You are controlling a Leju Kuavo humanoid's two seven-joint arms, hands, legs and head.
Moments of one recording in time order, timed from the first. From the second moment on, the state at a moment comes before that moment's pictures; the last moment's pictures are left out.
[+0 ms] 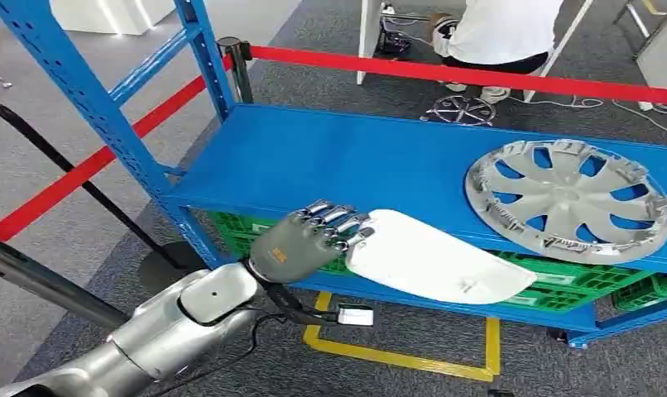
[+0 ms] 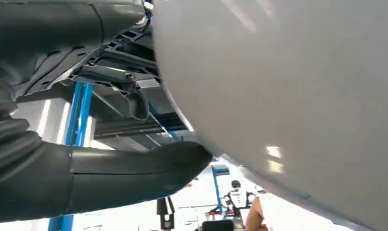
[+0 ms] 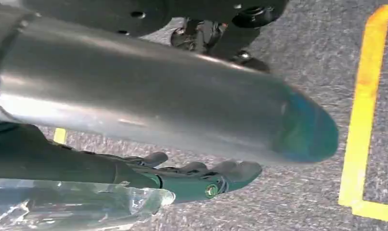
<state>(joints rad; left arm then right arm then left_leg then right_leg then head) -0.46 -0.07 -0.80 -1.26 -1.34 0.68 -0.08 -0.04 0.19 -1.09 -0.19 1.01 -0.15 -0.32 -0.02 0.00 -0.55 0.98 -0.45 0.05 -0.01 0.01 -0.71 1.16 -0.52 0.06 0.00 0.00</state>
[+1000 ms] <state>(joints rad) -0.46 -0.07 -0.80 -1.25 -1.33 0.68 -0.09 -0.05 0.19 -1.10 -0.19 1.00 -0.15 -0.31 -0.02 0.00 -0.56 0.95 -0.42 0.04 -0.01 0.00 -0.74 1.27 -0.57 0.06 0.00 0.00</state>
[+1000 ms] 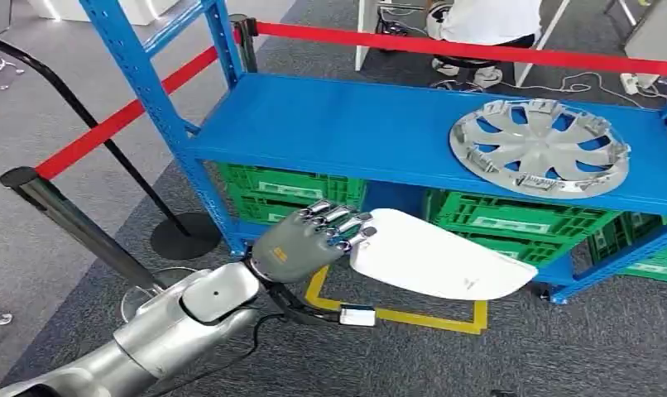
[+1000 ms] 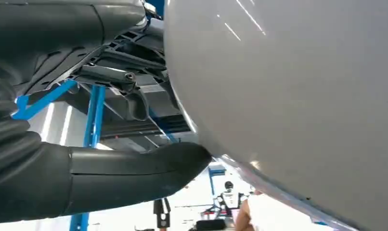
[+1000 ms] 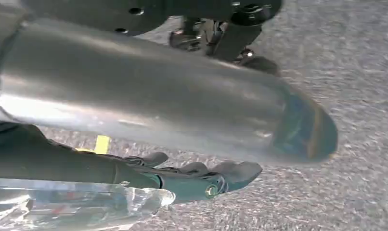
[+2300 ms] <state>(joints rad) -0.46 -0.07 -0.79 -1.23 -1.33 0.70 -0.10 -0.05 0.19 -1.11 -0.19 1.01 -0.13 -0.33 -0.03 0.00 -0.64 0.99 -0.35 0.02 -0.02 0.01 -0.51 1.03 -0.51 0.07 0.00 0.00</state>
